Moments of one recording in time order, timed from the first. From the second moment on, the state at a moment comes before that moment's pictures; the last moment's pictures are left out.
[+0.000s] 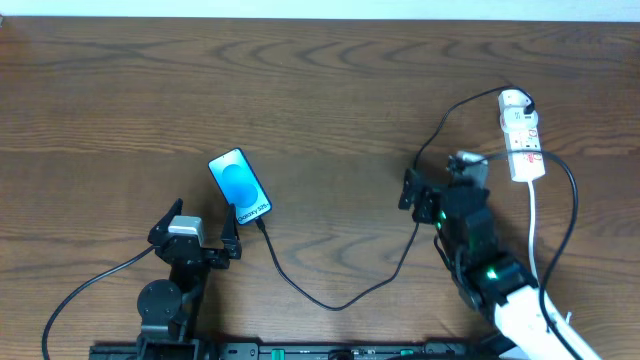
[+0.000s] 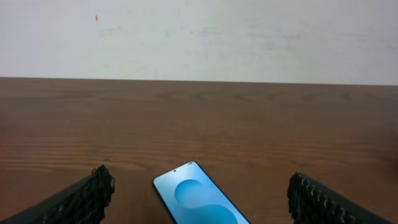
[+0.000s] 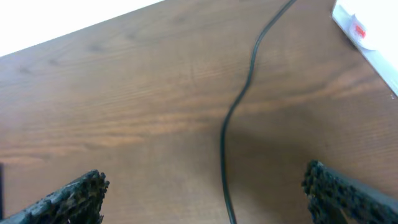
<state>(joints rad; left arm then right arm) -0.06 0.01 0.02 -0.10 0.07 -0.06 0.45 0.98 0.44 0.00 0.31 0.51</state>
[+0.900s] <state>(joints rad) -0.06 0.01 0.02 -0.10 0.07 -0.06 0.25 0.32 0.01 0.02 0.25 0.29</state>
